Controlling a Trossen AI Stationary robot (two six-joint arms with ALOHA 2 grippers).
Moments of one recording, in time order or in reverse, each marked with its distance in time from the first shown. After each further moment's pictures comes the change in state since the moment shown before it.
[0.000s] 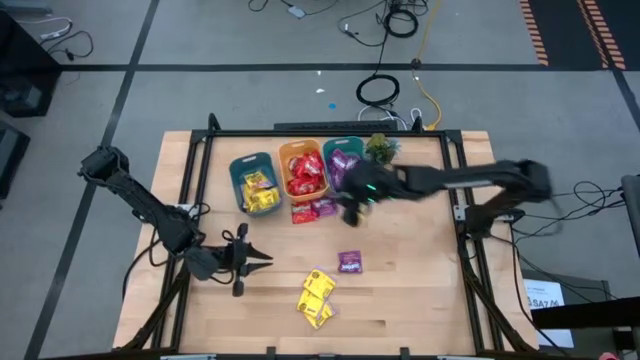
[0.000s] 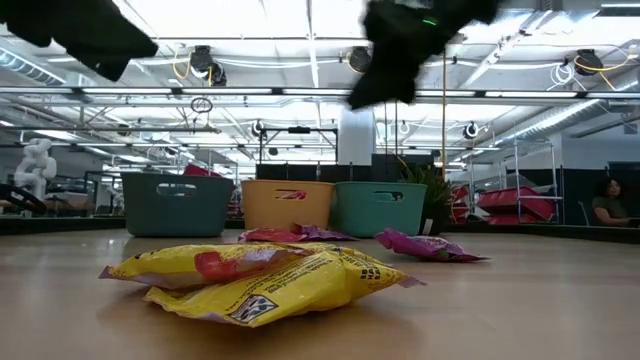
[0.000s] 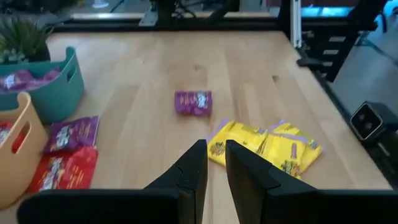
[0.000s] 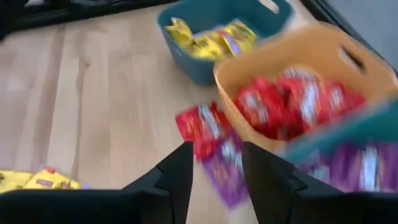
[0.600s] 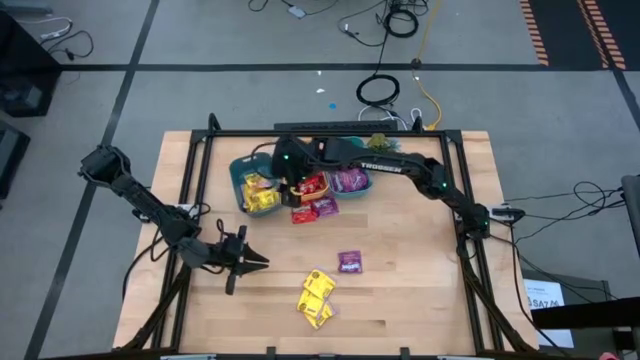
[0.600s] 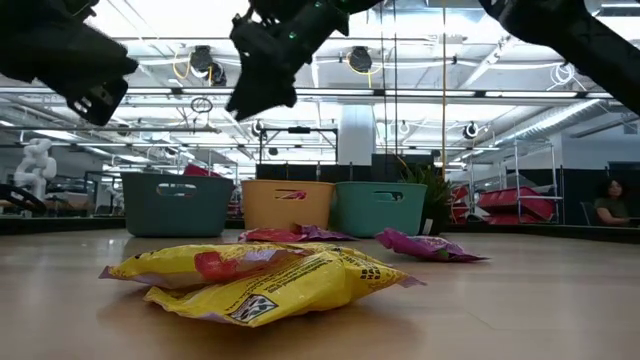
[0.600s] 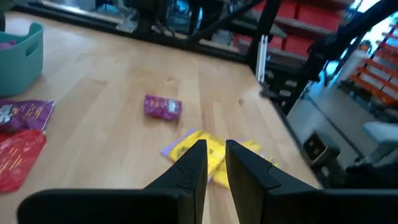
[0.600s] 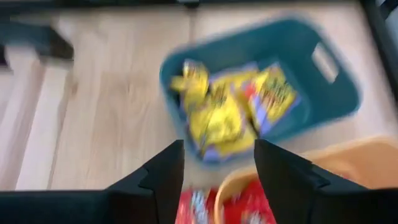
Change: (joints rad) left arm -0.001 -0.018 -0.258 0.465 0.093 -0.095; right arm -0.098 0.794 1.182 -0.552 -0.211 -0.257
